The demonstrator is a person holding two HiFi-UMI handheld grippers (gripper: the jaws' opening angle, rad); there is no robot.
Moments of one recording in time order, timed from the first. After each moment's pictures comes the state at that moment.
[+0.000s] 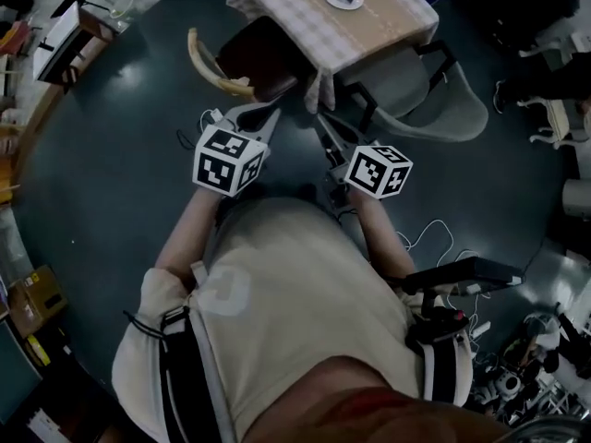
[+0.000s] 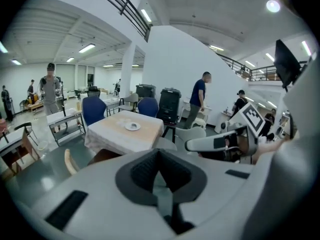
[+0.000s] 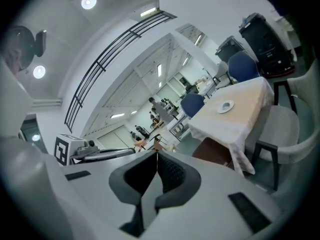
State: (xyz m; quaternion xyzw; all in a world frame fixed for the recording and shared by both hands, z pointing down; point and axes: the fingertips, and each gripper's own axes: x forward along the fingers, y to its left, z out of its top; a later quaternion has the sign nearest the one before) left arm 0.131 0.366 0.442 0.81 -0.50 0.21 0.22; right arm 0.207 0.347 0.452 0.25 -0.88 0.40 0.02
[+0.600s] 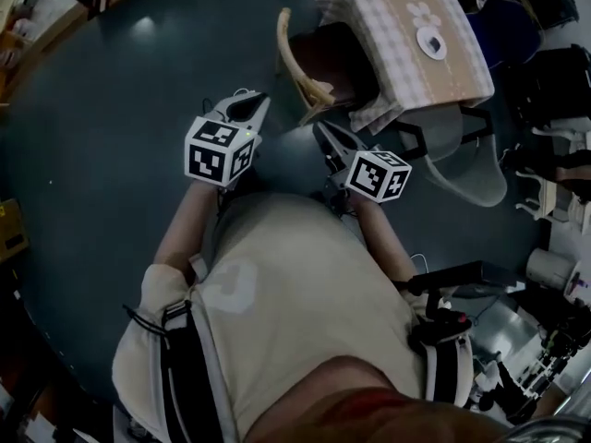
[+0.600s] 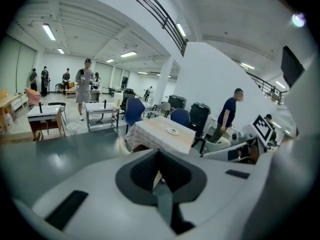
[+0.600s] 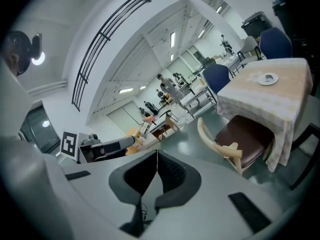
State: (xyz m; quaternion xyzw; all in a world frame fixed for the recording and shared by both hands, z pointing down) left arm -0.144 0.441 0.458 0.71 -0.63 0.12 0.28; right arm -0.038 0.417 0.474 0.14 -0.89 0.40 0.15
